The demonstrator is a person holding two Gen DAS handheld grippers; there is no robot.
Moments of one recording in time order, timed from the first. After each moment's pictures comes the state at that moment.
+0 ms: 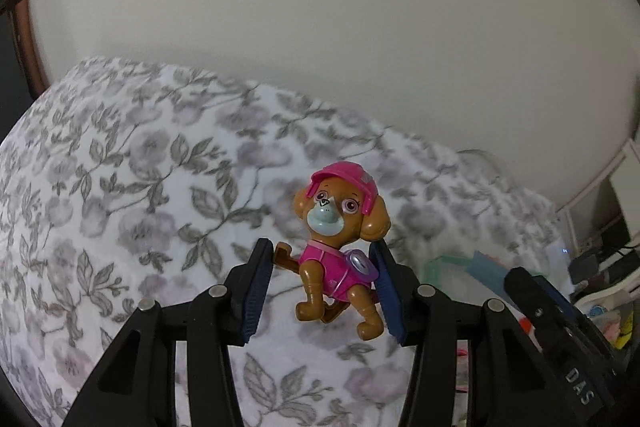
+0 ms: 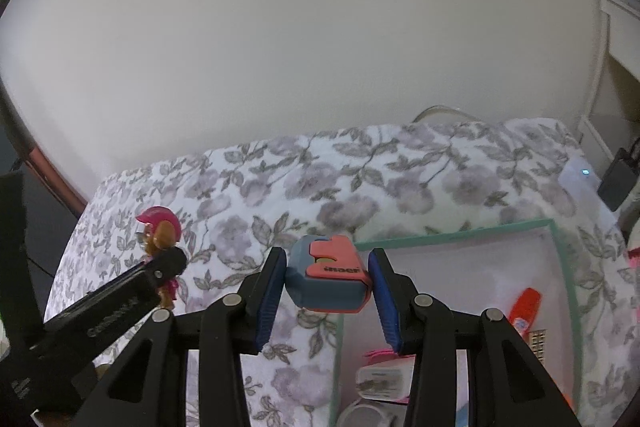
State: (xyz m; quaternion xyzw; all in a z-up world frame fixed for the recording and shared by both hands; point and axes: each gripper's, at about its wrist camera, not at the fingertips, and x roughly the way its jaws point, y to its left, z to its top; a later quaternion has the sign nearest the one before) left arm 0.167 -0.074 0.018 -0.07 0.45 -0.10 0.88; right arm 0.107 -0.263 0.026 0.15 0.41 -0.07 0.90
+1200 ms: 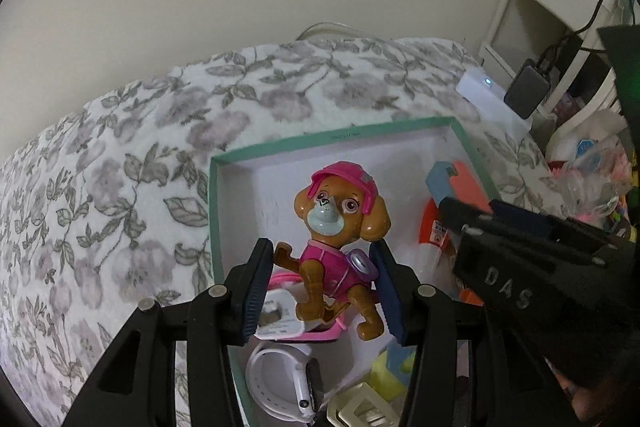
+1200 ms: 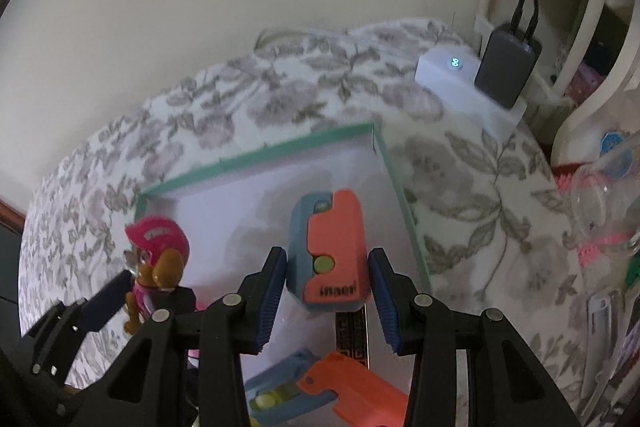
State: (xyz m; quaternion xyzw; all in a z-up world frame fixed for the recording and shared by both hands) left arm 0.080 -0.268 -0.033 0.13 0.49 -0.23 0.83; right arm 0.049 -0.399 -0.036 0.20 0.52 -0.18 0.81
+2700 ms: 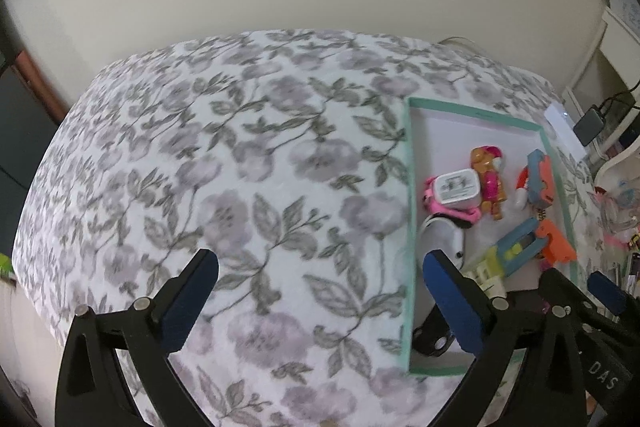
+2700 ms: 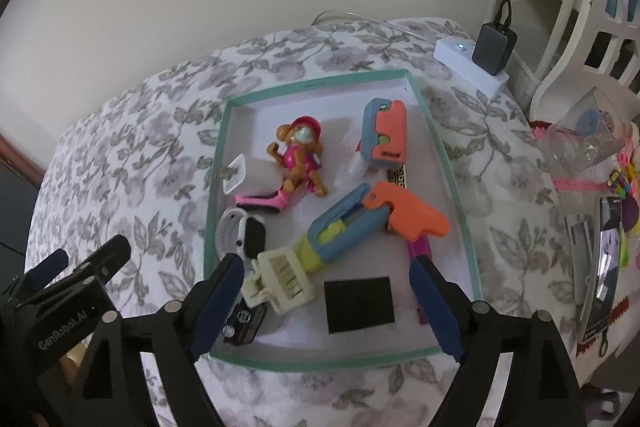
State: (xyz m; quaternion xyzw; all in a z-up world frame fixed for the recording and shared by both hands) left arm 0.020 -0.104 0.009 0.07 0.51 -0.06 0.86; right arm -0.046 -0.297 0.013 0.16 0.52 -0.15 0.83
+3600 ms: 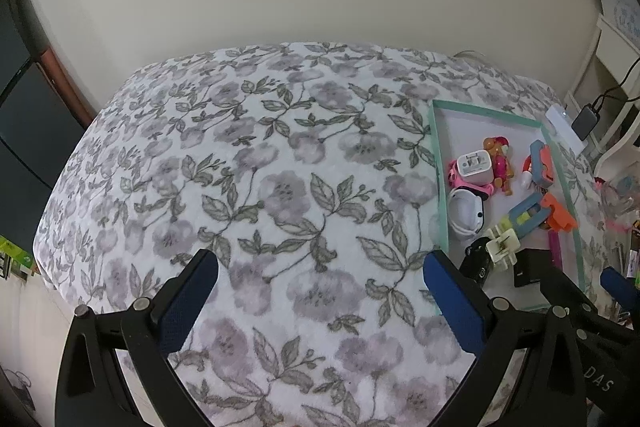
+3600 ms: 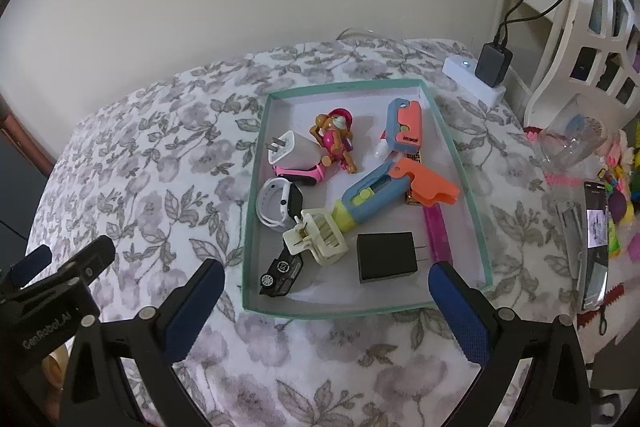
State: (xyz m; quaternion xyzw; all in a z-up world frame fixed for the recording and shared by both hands) left arm -0.032 -0.055 0.041 0.07 0.48 -0.04 0.87; right arm -0.090 -0.244 0.035 0.13 0.49 -0.14 0.85
